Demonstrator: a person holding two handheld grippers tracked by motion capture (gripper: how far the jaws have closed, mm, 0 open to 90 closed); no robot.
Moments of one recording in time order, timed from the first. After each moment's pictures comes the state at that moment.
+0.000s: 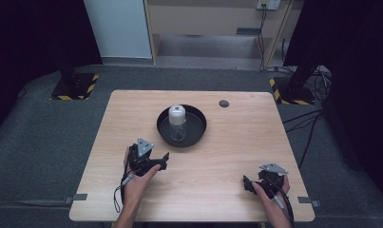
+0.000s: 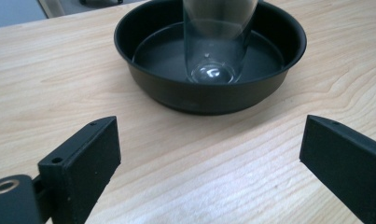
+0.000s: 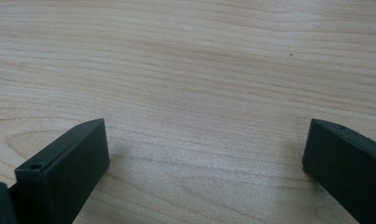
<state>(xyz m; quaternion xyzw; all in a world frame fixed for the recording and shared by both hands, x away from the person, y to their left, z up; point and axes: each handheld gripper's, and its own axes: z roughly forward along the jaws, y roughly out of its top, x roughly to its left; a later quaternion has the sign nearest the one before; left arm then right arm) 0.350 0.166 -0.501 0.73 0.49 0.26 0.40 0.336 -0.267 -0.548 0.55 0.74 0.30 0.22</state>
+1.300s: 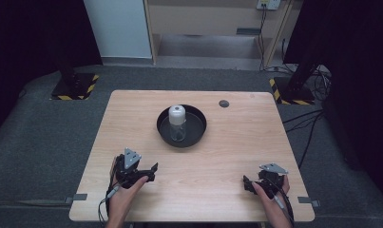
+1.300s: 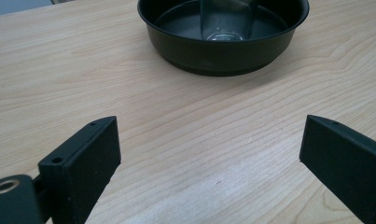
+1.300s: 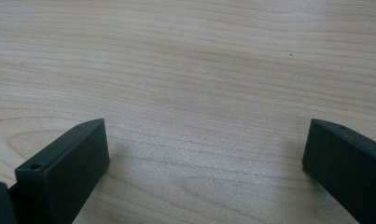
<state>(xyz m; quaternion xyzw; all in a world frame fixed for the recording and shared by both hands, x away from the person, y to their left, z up) 0.312 0.194 -0.496 0.74 0.49 0.27 0.38 0.336 -0.267 -0.548 0.55 0.74 0.30 0.22</state>
